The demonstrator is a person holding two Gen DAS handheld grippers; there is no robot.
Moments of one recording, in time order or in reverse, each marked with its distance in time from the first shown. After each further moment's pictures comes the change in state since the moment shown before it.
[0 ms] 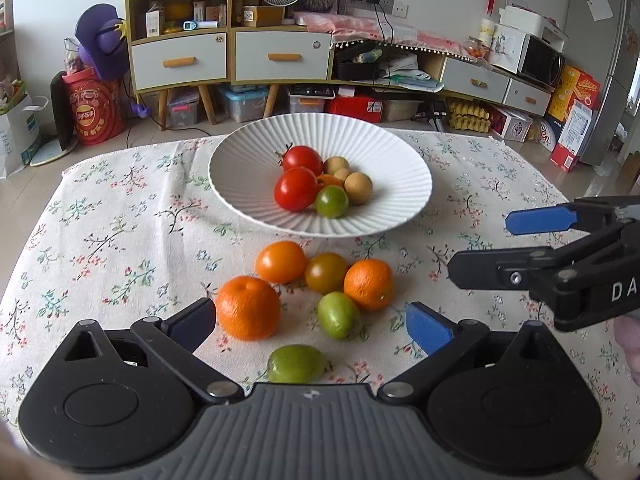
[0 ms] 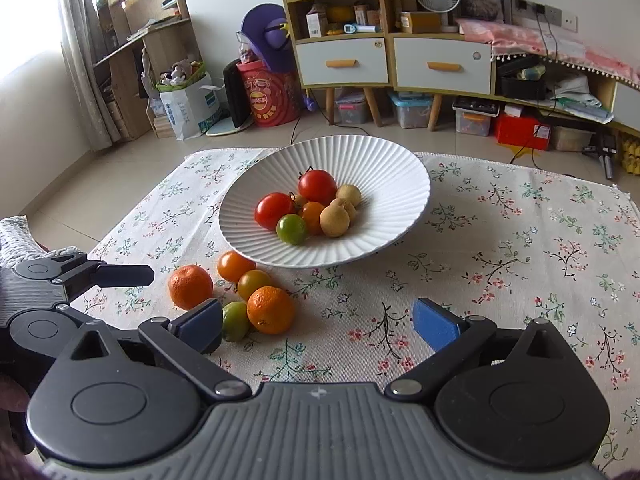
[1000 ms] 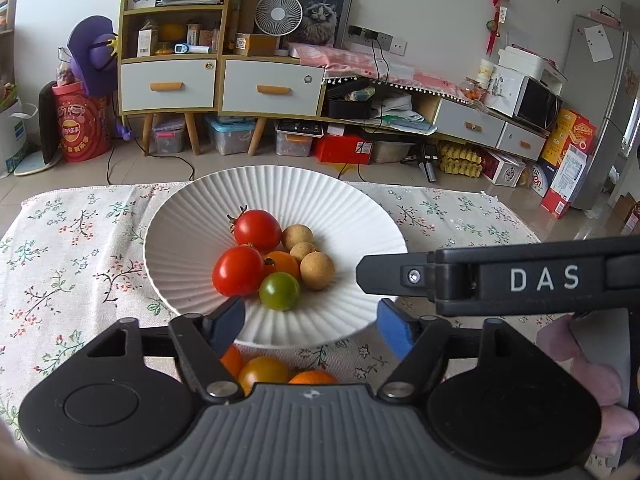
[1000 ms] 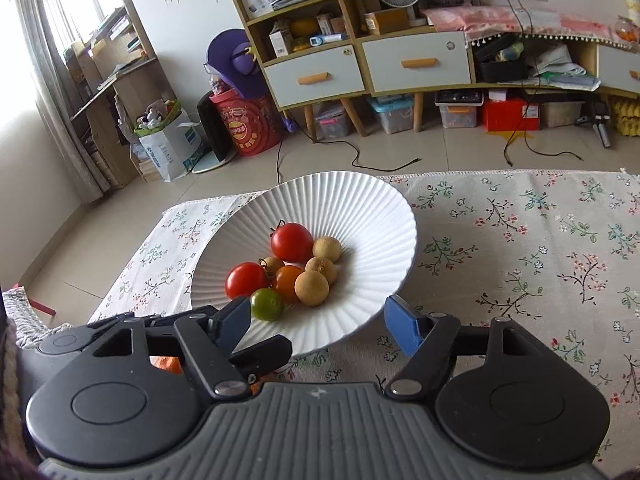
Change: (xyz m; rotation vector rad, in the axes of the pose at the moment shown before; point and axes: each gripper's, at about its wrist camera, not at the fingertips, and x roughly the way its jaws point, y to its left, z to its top) left arm 0.029 -0.024 0.041 -0.068 -0.110 -0.049; right arm 0.026 -0.030 0.037 0.153 -0.038 0.025
